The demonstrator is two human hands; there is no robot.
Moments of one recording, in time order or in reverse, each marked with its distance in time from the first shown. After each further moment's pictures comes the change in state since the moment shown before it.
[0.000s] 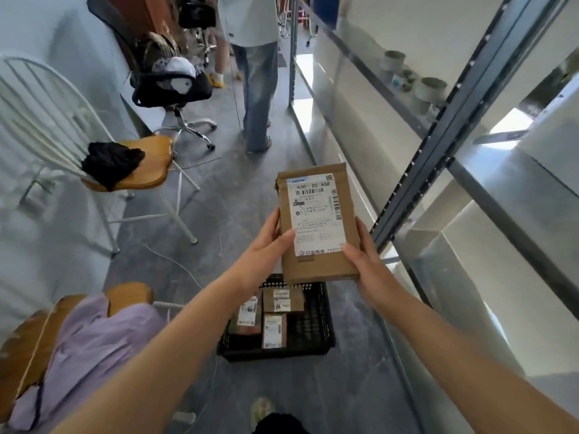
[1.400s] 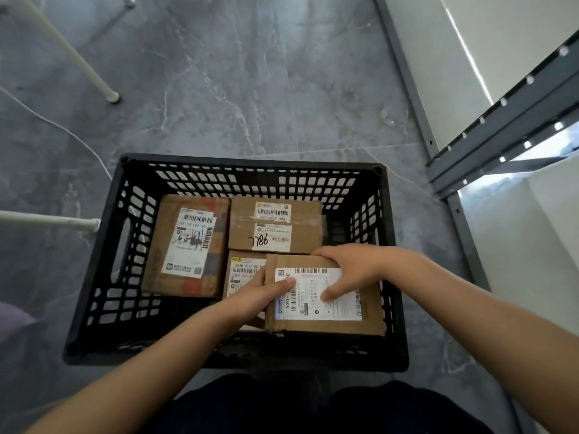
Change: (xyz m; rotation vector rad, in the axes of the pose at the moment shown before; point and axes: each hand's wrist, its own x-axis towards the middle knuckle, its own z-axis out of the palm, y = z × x) left_hand 0.260 -0.663 0.002 -0.035 -0.062 -0.752; right_hand 0.281 0.598 0.004 -1.035 -0.989 0.407
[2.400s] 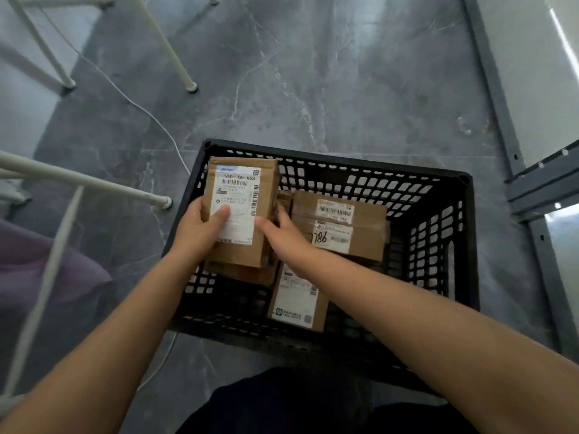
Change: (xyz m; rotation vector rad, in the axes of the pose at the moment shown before) left_hand -0.037 -0.009 -0.155 -0.030 0.846 0.338; right_hand 0.122 -0.167 0.033 1.051 0.318 -0.171
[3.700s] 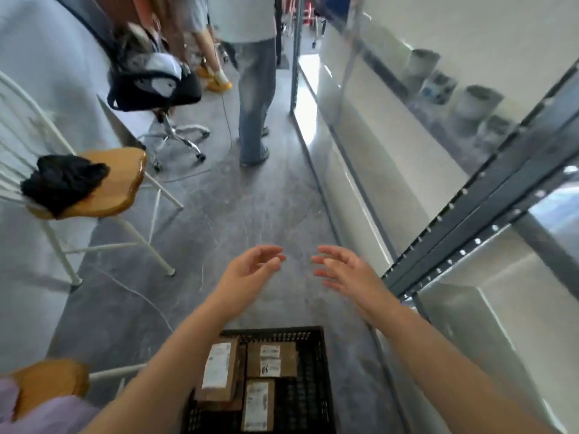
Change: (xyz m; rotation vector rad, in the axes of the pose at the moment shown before) left_hand -0.227 0.545 -0.130 -0.125 -0.515 0.450; right_hand -0.421 -0.444 -0.162 0.127 0.439 -0.288
